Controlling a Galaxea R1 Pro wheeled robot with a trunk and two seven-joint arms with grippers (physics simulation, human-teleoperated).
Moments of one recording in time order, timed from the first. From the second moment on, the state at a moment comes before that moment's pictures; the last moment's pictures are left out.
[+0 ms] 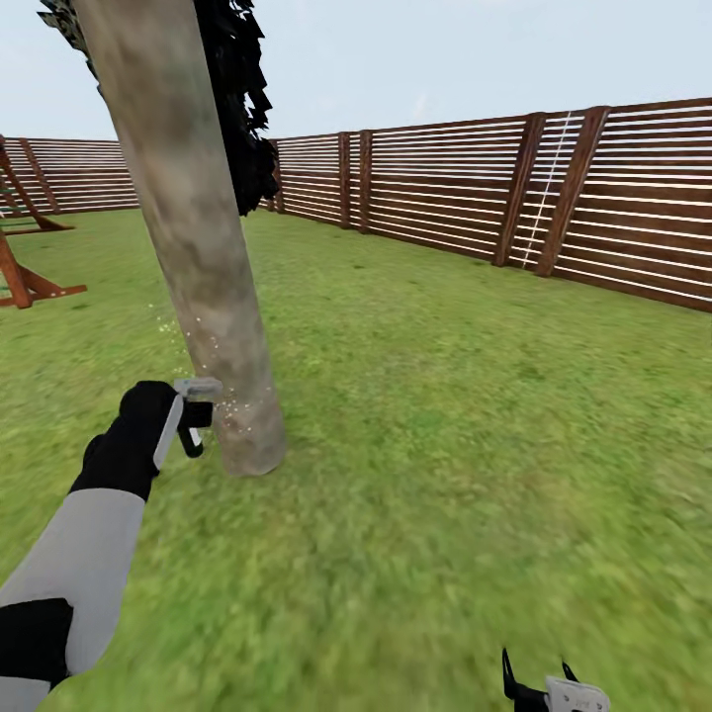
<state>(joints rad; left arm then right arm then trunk) -0.99 0.12 0.08 -0.99 -0.06 1.01 0.04 -0.36 -0.07 -0.17 -0.02 0.04 -0.95 -0.07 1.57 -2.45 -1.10</state>
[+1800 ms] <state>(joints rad) -0.82 -0.03 0.11 -0.98 -0.07 0.91 0.18 -0.36 -0.07 -0.17 -0.02 0.04 -0.95 -0.07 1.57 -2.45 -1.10</state>
